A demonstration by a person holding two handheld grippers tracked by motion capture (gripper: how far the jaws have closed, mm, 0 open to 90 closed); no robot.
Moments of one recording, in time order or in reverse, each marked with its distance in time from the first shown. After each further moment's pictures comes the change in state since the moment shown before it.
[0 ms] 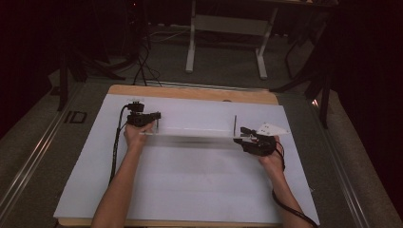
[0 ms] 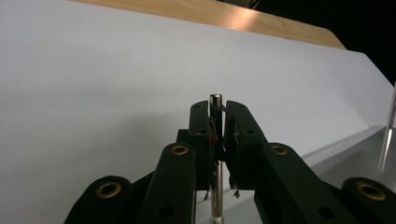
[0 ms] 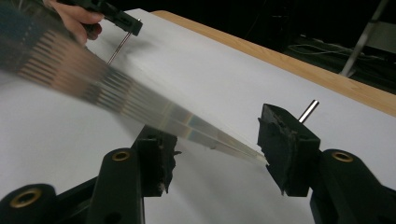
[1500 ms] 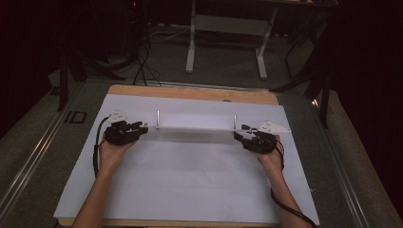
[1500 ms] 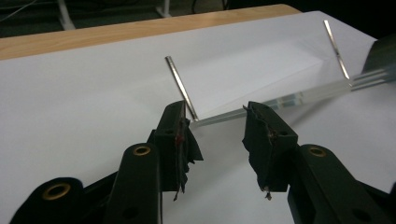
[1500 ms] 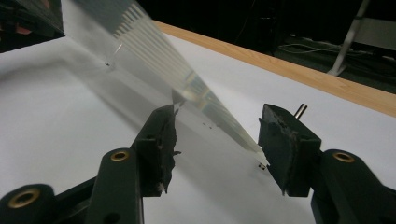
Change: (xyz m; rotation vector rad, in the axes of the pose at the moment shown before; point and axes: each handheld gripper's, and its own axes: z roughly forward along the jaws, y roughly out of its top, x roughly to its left) left arm -0.013 -0.040 -0.093 -0.083 -0.042 0.348; right arm -0.002 0.004 0.001 -0.024 -0.035 0.056
